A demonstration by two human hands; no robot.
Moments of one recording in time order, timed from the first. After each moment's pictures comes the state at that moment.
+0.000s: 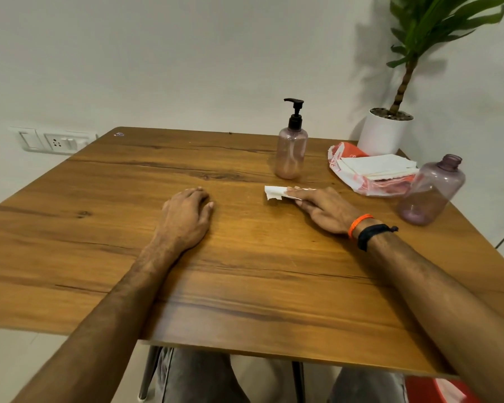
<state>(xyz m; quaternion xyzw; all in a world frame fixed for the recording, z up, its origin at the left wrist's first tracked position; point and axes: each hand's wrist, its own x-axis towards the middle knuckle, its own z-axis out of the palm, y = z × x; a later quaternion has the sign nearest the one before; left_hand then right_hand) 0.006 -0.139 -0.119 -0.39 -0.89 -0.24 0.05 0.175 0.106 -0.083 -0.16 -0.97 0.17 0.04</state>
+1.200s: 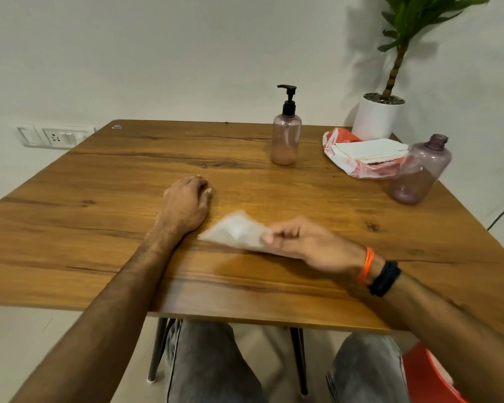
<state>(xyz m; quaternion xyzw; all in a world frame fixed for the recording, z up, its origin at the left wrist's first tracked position) 0.010 -0.136 -0.119 -0.36 -0.90 -0.22 0.07 0.240 0.003 -0.080 0.06 -0.85 0.52 -0.02</state>
